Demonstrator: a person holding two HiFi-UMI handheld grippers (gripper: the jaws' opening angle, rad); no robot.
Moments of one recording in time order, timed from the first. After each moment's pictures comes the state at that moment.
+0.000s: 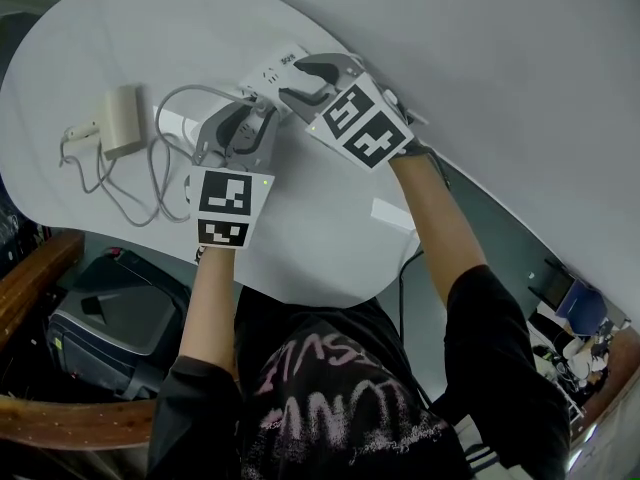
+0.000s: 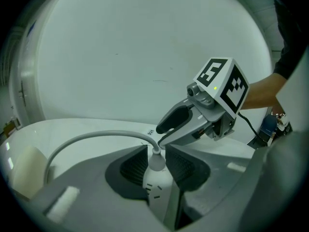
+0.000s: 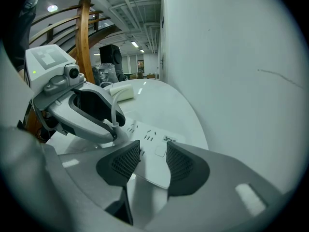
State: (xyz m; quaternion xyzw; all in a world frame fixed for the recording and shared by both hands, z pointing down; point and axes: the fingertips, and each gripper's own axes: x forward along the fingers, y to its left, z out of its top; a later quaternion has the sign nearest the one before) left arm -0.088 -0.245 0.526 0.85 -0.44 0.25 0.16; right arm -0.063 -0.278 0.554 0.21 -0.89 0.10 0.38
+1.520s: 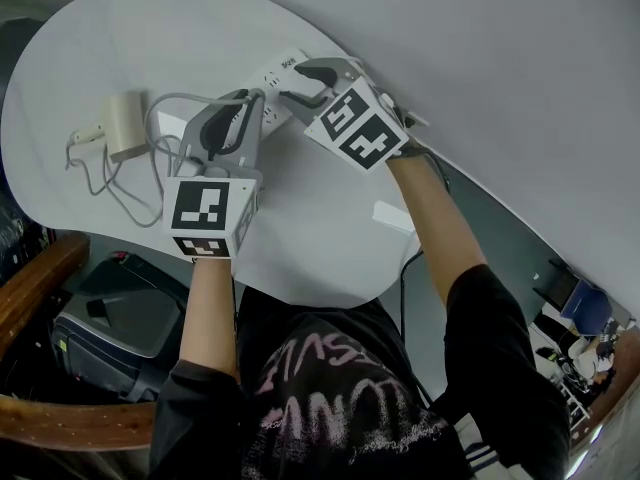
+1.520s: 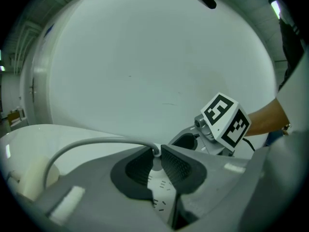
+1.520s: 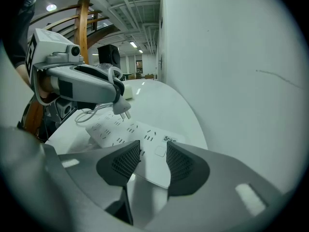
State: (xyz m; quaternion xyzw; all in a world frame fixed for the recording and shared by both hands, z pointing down) left arm -0.103 -0.260 0.472 0.85 -0.48 0.17 0.16; right arm -0.062 -0.279 0.555 0.22 -0.89 0.10 0.38
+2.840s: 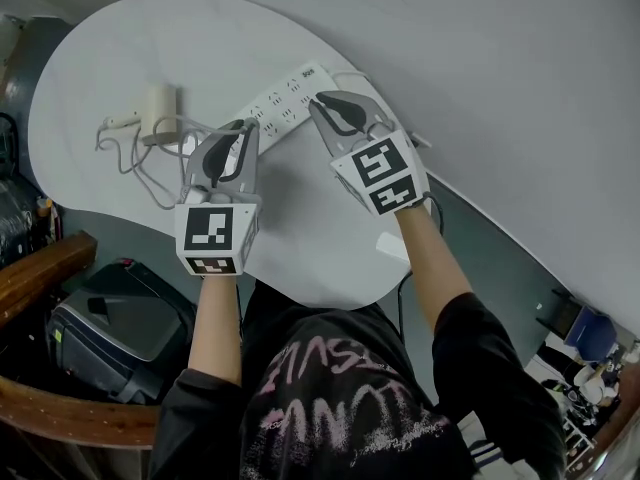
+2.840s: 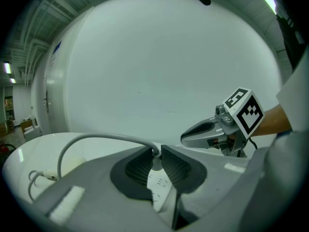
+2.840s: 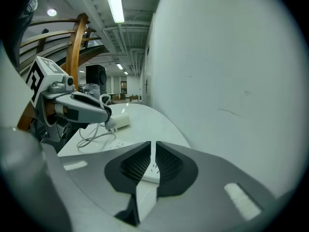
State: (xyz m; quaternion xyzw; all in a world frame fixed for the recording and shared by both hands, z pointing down) left arm -0.145 -0.202 0.433 0.82 -0.53 0.16 0.13; right arm -0.056 -0.239 0.470 0.34 -0.90 0.08 0.25
